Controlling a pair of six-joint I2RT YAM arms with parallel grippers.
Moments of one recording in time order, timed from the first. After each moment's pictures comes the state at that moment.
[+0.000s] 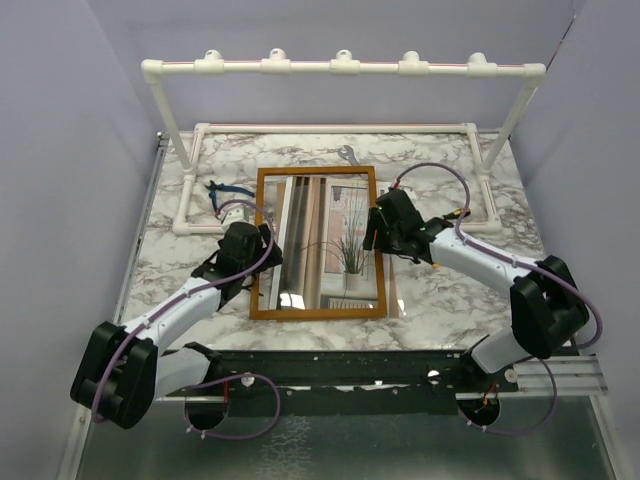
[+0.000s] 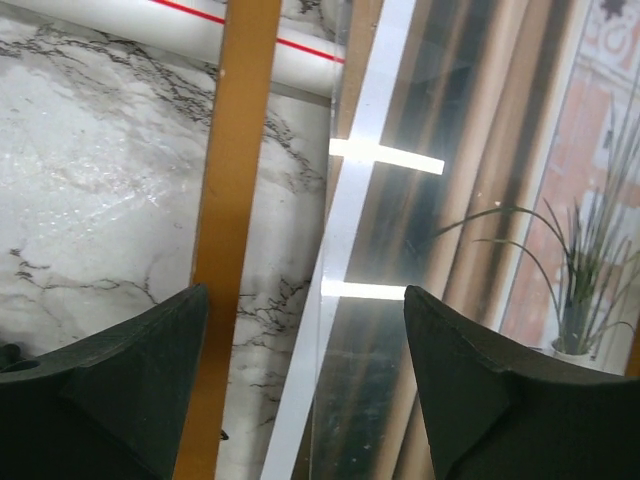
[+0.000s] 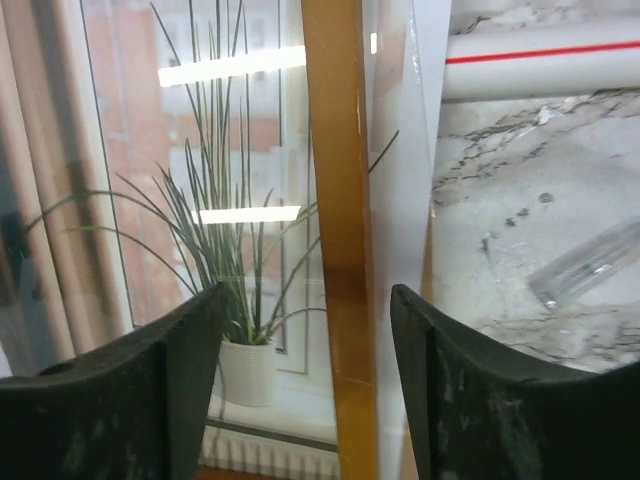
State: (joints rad) left arm -0.44 1.13 0.51 -0.06 -0.20 -0.66; right arm 0.62 1.54 0.99 -0.36 0.21 0.65
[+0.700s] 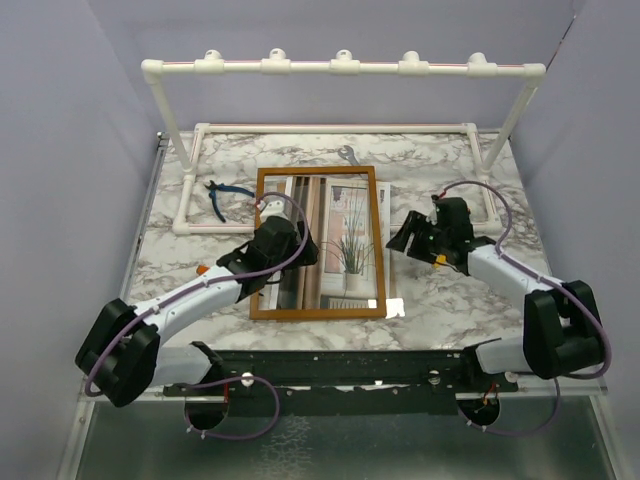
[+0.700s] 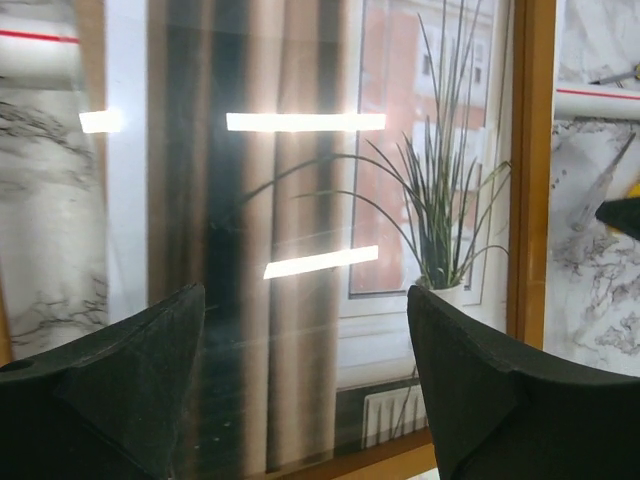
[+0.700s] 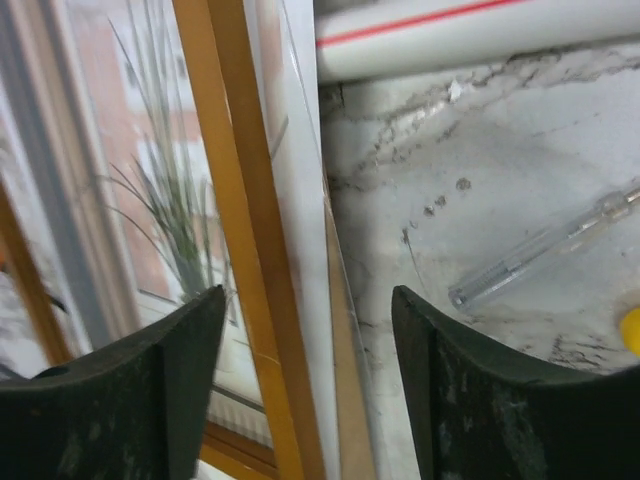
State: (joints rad) left arm -0.65 1.22 0.68 -0.10 -0.19 -0.68; right arm 0.28 1.36 0.69 -0.15 -0.21 0.58
